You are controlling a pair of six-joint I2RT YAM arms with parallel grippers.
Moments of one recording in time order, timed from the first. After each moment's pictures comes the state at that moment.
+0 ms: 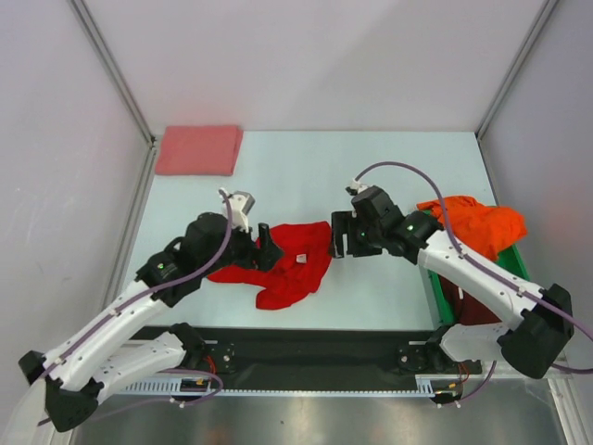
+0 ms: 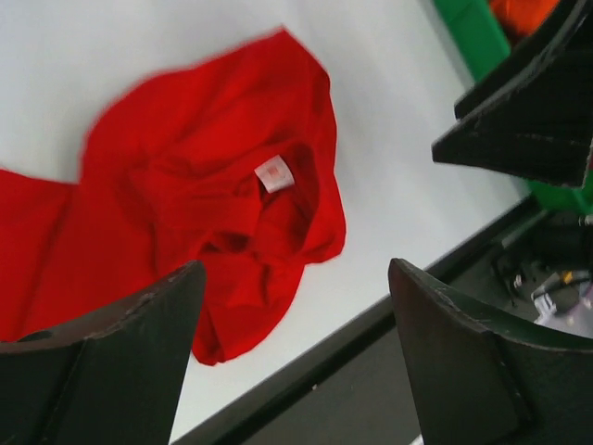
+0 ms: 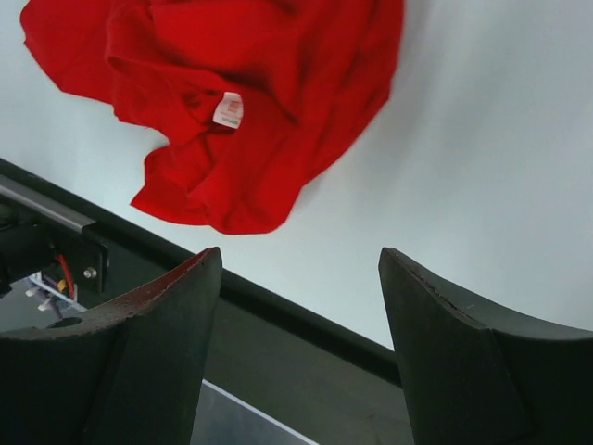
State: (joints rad) left arm -0.73 0.82 0.90 -0.58 -0.02 -0.43; right arm 0.73 1.26 1.13 -0.73 -0.01 0.56
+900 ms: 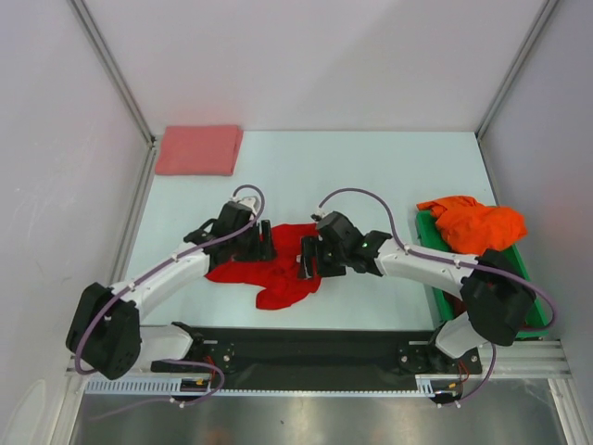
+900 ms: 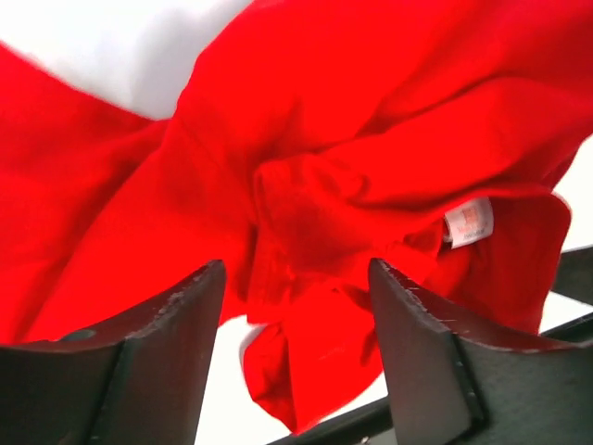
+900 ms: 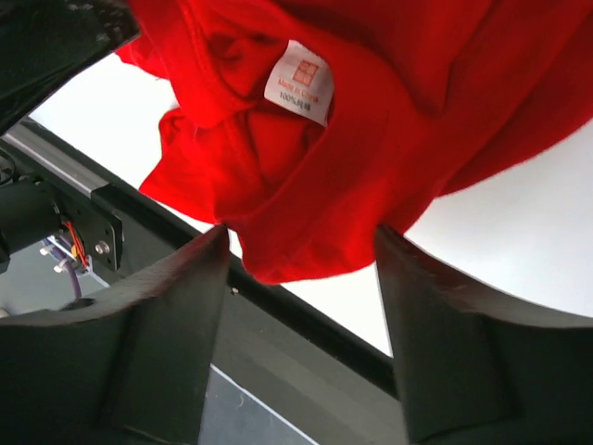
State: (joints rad) left arm -0.51 1.24 0.75 -0.40 0.06 -0.51; right arm 0.89 1.51 0.96 -0.33 -0.12 0.71
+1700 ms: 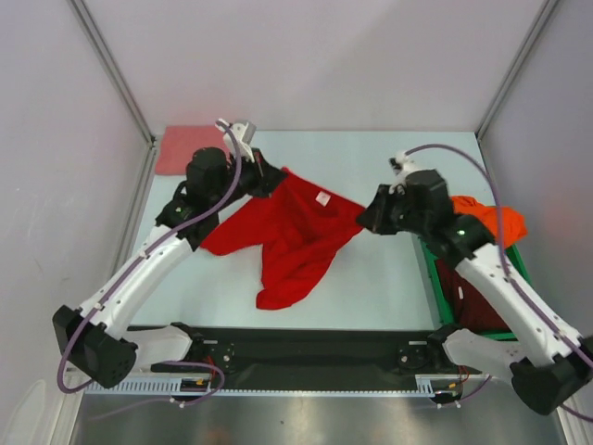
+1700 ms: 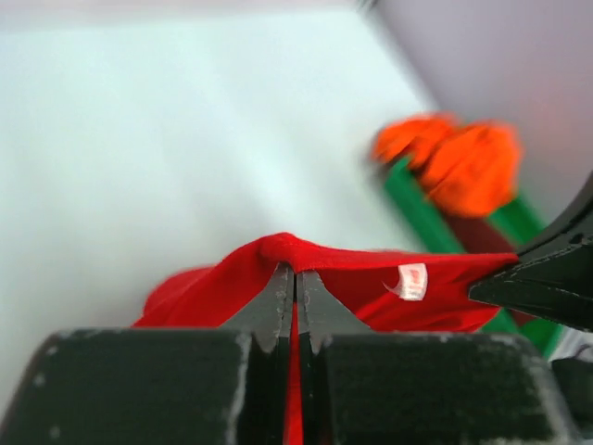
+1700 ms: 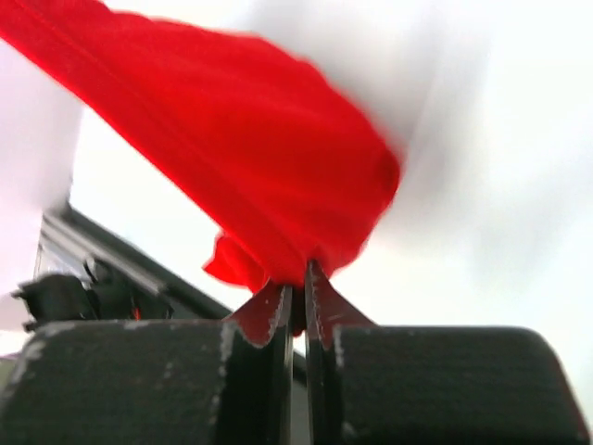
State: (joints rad) left arm -0.51 1.22 1.14 -0.23 0.18 -0.39; right arm 0.57 1.10 1.07 -0.57 -0.17 0.54
